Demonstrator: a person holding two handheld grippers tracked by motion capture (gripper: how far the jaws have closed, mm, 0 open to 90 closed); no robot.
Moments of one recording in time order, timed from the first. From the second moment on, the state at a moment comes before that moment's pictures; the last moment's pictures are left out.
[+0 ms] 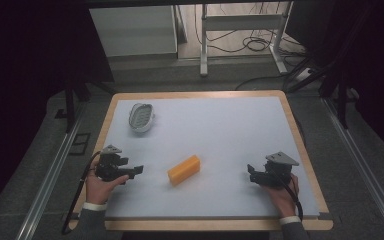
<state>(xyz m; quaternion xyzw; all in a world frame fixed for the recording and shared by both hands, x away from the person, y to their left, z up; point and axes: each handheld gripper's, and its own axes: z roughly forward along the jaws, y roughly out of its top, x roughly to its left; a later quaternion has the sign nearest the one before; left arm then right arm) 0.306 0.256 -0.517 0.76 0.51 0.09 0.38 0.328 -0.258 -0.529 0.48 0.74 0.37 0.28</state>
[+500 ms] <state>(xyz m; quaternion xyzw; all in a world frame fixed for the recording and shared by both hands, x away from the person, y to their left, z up) 0.308 0.253 -0.520 0.77 0.51 0.10 0.36 0.326 -0.261 -0.528 0.48 0.74 0.38 0.28</state>
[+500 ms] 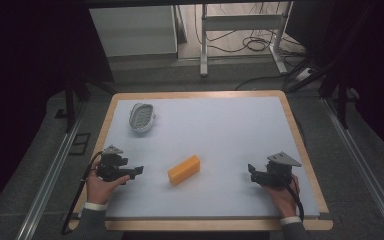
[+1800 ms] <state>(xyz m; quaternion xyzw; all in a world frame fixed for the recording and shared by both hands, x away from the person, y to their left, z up) 0.308 0.252 -0.505 0.77 0.50 0.11 0.37 0.325 -0.261 -0.528 0.48 0.73 0.39 0.29</state>
